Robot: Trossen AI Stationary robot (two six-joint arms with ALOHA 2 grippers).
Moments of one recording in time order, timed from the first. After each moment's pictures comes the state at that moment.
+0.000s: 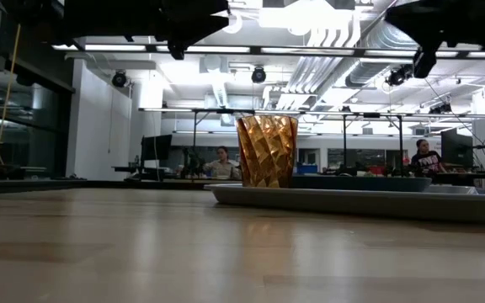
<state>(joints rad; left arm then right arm) -0.04 1.31 0.53 0.86 -0.08 0.00 0.04 0.26 0.17 0.33 0.19 0.41</state>
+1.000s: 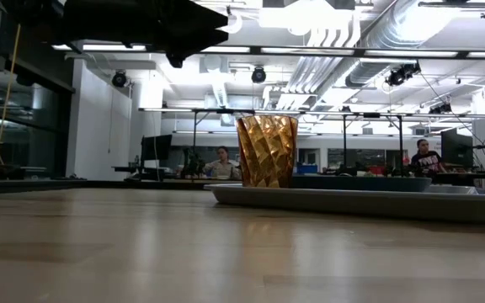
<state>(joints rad) -0.04 1.31 0.54 0.77 -0.09 0.00 1.07 1.30 0.83 -0.81 -0.07 2.32</state>
